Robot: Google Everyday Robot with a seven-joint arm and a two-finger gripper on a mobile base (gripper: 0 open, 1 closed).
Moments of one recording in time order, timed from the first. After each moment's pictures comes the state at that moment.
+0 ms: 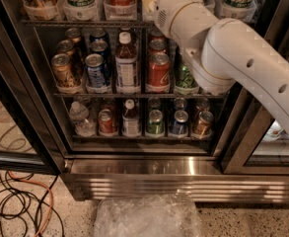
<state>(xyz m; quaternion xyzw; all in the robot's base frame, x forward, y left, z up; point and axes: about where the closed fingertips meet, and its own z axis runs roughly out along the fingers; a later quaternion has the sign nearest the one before) 0.675 -0.024 1.092 -0.15 0.59 0.19 0.77</state>
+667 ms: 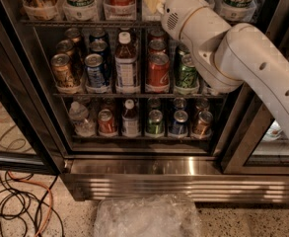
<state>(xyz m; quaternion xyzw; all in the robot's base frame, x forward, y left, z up) 0.668 -0.023 1.091 -0.17 0.55 0.30 0.76</state>
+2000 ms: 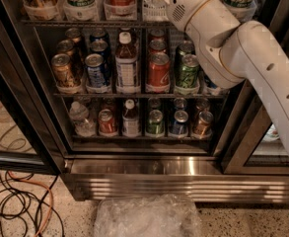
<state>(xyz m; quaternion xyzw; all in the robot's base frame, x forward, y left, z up) 0.649 -0.035 1.133 -0.19 0.47 0.30 0.81</state>
